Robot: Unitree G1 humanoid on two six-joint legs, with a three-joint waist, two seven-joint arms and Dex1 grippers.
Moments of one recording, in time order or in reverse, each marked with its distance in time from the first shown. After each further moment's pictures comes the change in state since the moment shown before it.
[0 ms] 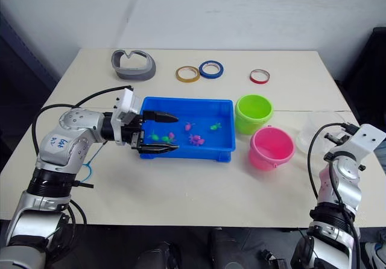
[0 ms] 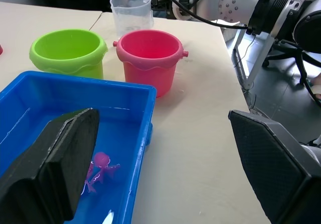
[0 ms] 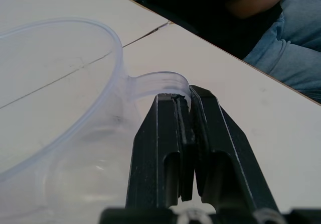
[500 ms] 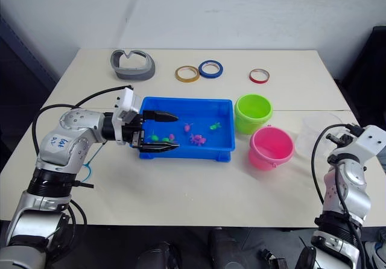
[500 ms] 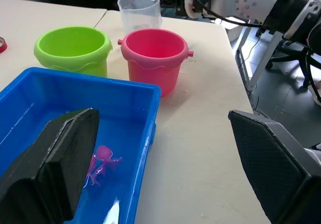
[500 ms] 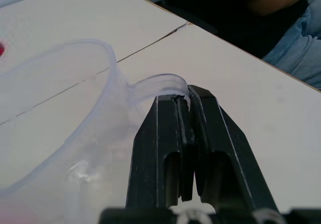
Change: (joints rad) left arm 0.000 -0.001 0.000 -0.001 -0.001 0.016 0.019; right arm 0.101 0.001 -0.012 -0.221 0.136 0.124 0.055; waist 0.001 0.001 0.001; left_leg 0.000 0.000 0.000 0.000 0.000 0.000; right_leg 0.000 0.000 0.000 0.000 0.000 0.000
